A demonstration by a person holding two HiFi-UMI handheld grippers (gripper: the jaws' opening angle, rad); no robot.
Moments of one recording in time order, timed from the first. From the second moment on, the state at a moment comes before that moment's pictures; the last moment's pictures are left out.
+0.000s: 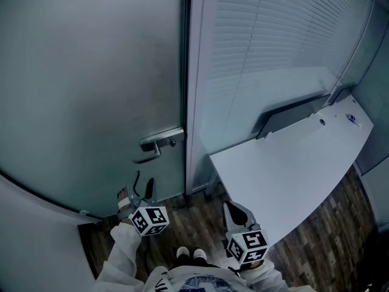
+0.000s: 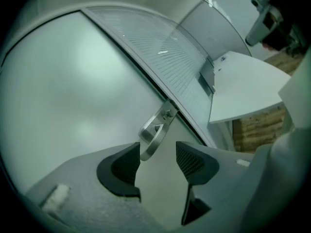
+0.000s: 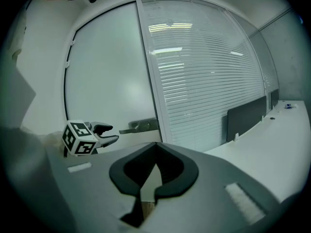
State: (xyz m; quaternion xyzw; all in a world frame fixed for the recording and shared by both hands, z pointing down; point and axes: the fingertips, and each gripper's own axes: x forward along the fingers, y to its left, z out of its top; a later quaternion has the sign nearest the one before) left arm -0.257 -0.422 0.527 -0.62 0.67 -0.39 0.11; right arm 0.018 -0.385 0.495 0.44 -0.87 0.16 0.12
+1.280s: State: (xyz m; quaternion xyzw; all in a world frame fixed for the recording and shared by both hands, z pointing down) left arm -0.275 -0.520 0.580 -0.57 0.61 -0.47 0.30; right arm 0.007 -0.398 0.537 0.45 -0.86 0.19 0.16
